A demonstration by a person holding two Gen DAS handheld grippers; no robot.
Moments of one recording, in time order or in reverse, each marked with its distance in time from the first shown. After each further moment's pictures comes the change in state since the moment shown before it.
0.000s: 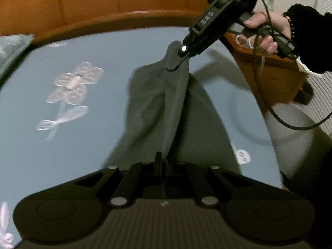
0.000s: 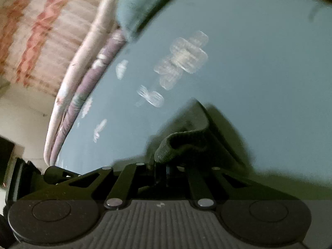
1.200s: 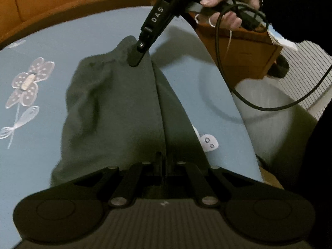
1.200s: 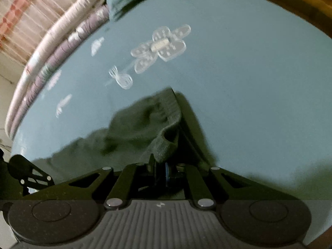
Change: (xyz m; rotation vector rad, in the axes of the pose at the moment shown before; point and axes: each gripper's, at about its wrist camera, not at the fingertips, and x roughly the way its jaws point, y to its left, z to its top) left arm 0.044 -0.057 0.004 0.132 0.137 -0.183; right arm 0.002 -0.013 -0.006 -0.133 0.107 -0.264
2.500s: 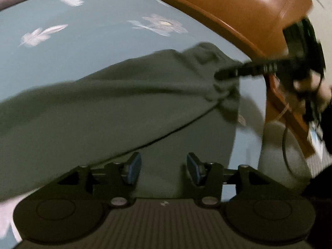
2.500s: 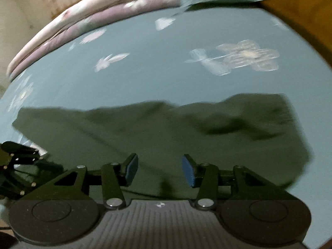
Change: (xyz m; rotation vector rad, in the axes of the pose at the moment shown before) left arm -0.097 -0.028 -0.228 -0.866 -0.305 0.174; right arm 0.044 0.183 -0.081 -0.382 -0.030 -0.070
